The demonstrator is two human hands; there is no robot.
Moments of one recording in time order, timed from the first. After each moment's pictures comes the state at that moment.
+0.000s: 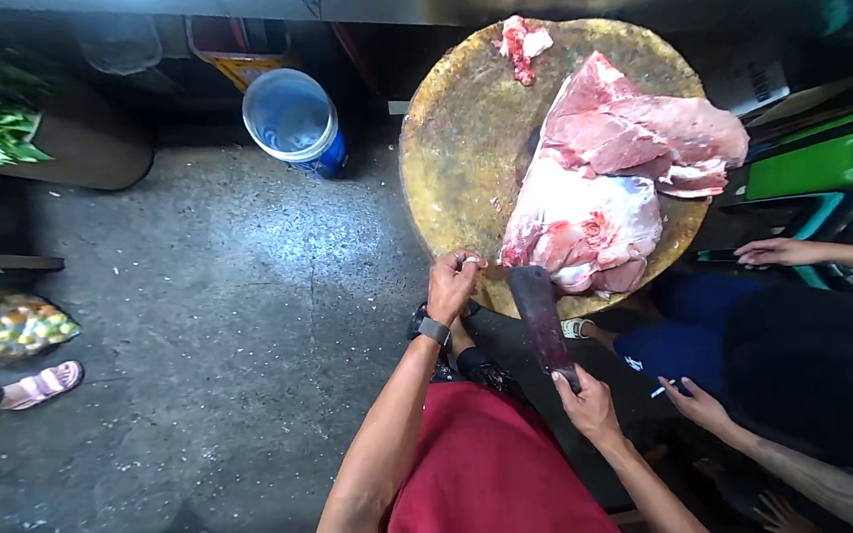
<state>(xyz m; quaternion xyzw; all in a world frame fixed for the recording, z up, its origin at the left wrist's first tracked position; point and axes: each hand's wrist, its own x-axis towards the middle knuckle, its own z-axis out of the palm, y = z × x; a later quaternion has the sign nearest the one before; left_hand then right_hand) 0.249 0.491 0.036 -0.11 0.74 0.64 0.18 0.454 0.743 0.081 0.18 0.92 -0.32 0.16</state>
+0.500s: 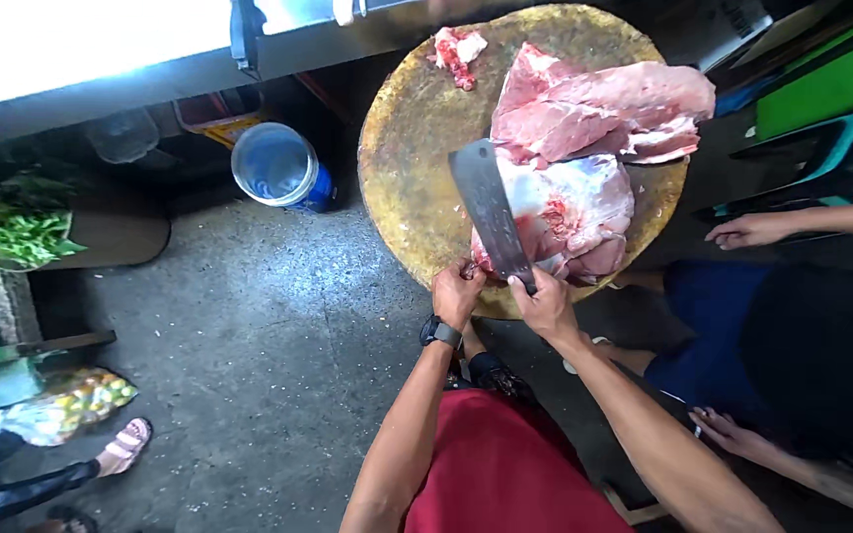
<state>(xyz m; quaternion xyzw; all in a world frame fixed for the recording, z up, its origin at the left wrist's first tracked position) 0.239 0.549 0.032 -0.08 0.88 0.42 0.23 0.293 0.711 0.072 0.13 0.92 -0.38 0.02</state>
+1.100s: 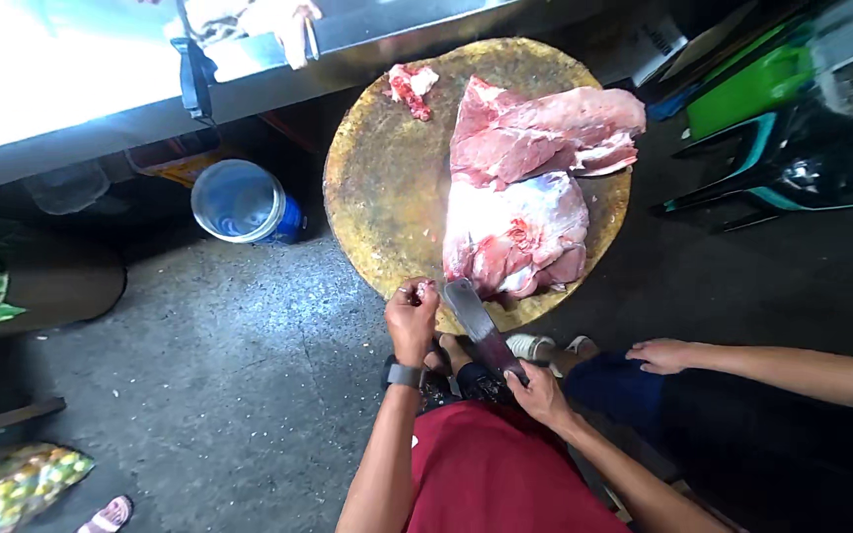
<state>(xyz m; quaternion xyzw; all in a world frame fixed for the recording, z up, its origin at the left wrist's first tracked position) 0.234 0.522 0.060 -0.11 0.77 0.62 0.12 0.437 0.717 0.043 0.21 0.88 -0.40 0.18</state>
